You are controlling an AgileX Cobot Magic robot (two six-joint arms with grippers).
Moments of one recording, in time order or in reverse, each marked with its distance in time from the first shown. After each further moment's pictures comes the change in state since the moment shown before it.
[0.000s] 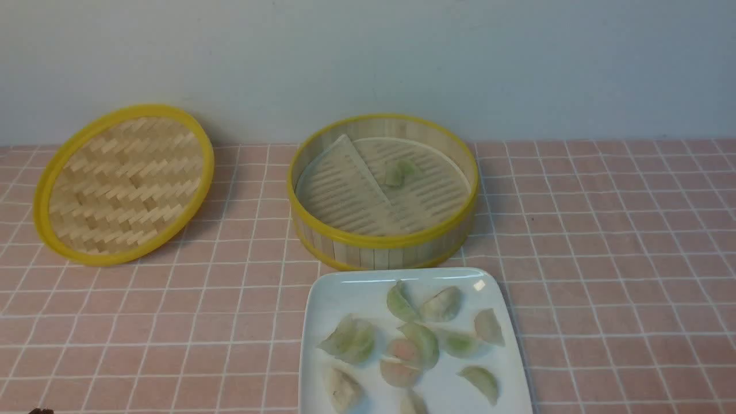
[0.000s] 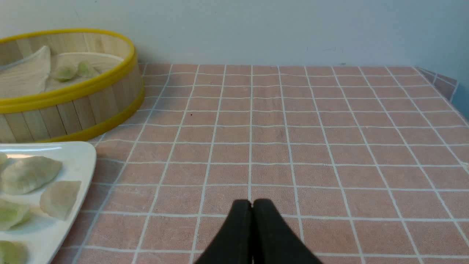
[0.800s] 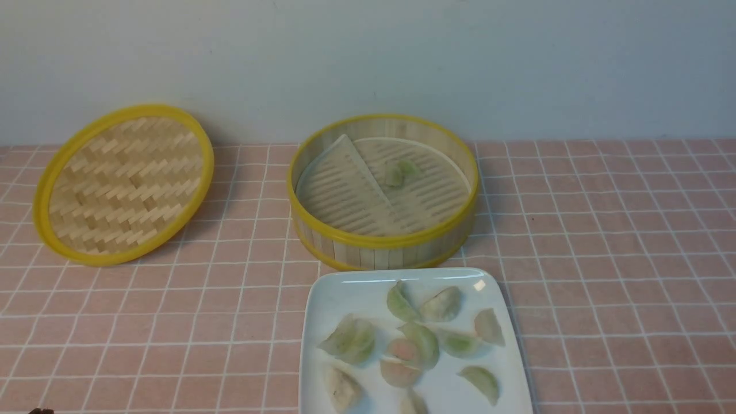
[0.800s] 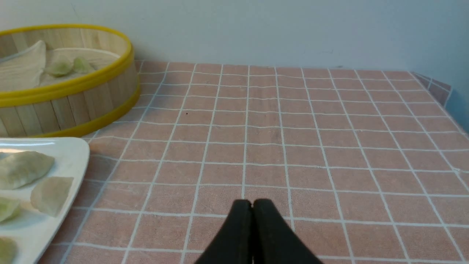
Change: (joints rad) right arm 0.000 0.000 0.000 -0.040 -0.008 0.004; left arm 0.000 0.000 0.000 0.000 0.000 0.000
